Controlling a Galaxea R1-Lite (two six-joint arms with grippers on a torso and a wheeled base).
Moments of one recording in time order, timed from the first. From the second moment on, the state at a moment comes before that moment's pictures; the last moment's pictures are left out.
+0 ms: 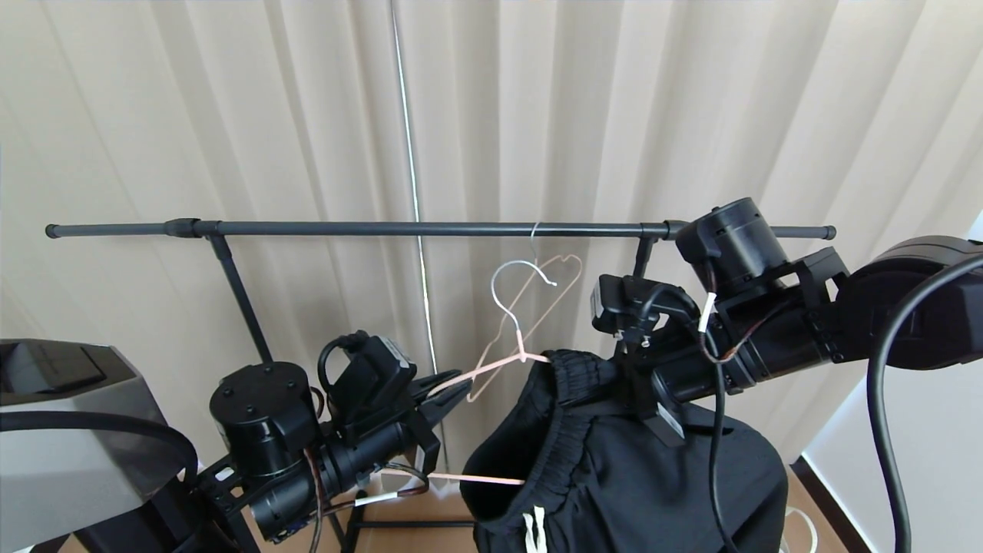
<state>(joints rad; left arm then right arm) -0.56 2.01 -0.36 -1.57 -0.25 0.24 0.53 1.79 -1.23 0.29 0.53 -0.63</state>
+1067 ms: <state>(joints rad) -0.40 1.81 -0.20 -1.57 -0.33 0.14 0.51 1.76 -1.23 0.29 0.50 -0.63</state>
